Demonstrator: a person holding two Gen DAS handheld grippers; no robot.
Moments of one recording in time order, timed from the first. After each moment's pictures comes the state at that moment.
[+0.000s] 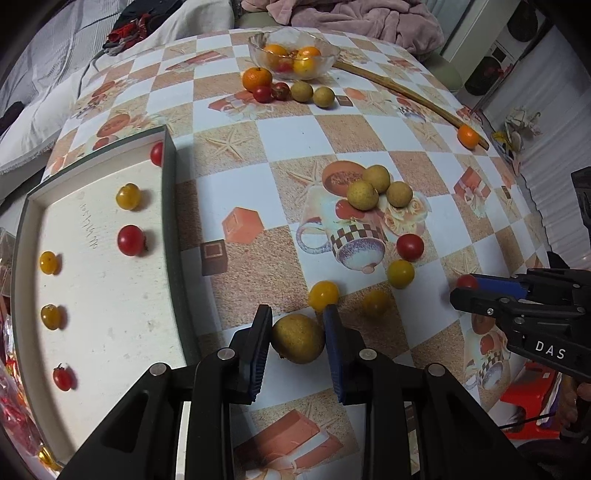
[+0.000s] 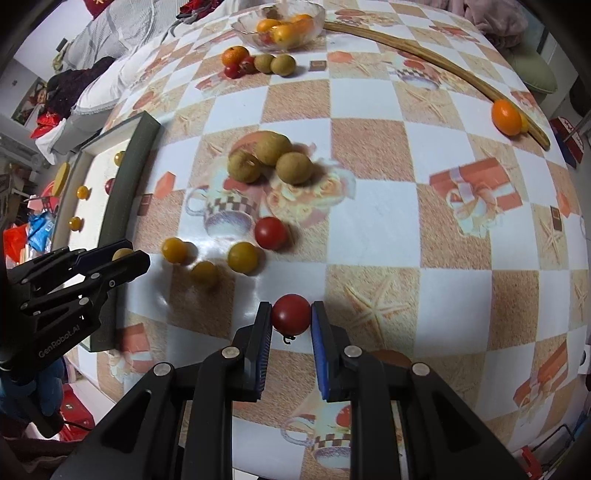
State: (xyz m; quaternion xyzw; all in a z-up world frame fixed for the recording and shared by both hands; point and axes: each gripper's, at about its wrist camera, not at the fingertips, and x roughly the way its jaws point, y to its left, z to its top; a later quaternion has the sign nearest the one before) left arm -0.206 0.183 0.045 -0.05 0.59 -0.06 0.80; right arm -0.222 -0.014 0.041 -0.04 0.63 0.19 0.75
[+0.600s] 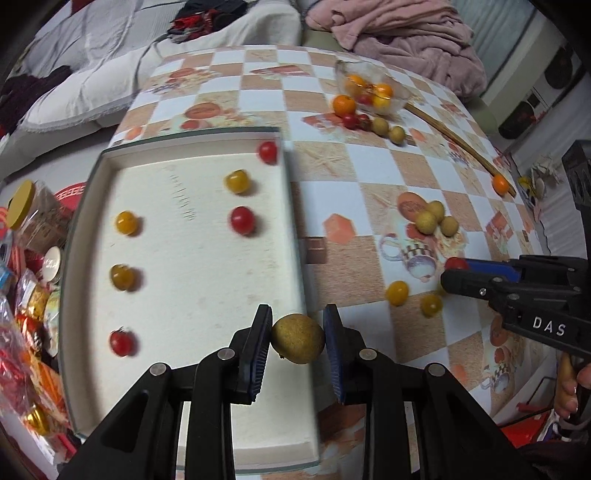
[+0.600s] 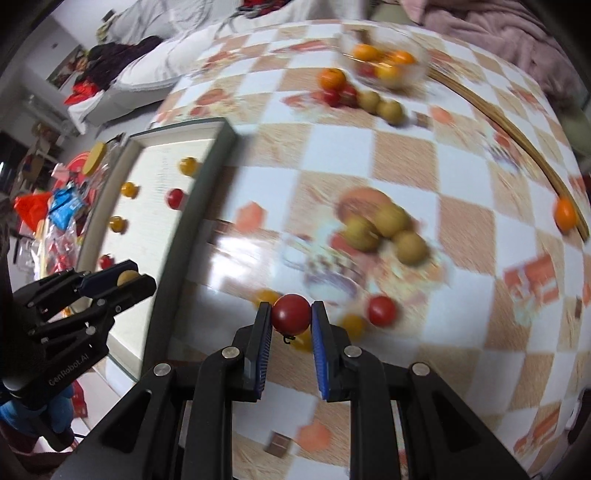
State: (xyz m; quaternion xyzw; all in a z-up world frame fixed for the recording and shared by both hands) left arm -0.238 0.255 0.064 -0.10 0.57 0.02 0.82; right arm -0.205 0.082 0.059 -0.09 0.61 0.27 0.74
